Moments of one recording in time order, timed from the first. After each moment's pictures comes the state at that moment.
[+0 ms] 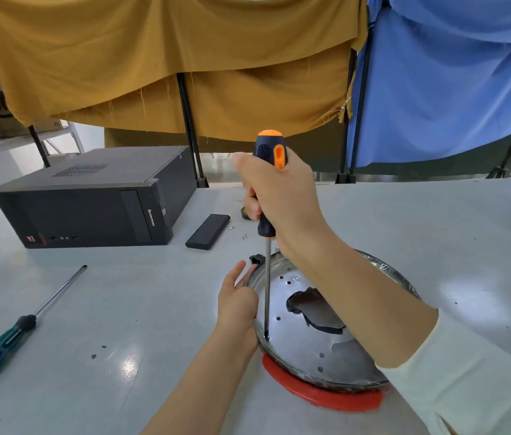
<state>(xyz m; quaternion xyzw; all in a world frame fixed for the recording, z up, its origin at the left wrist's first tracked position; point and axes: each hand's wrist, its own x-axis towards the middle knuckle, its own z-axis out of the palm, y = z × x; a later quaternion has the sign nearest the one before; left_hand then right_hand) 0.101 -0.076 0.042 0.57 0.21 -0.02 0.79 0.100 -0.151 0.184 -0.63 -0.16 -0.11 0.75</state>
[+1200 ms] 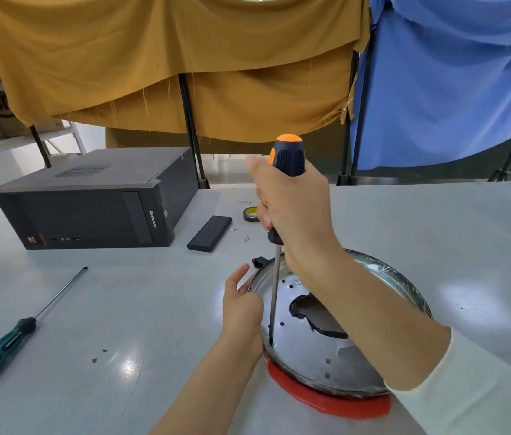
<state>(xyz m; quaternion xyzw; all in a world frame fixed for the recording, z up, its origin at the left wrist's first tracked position) 0.096 -0.080 0.046 0.60 0.20 -0.02 0.78 0.094 -0.152 0.179 -0.64 -0.09 -0.17 0.74</state>
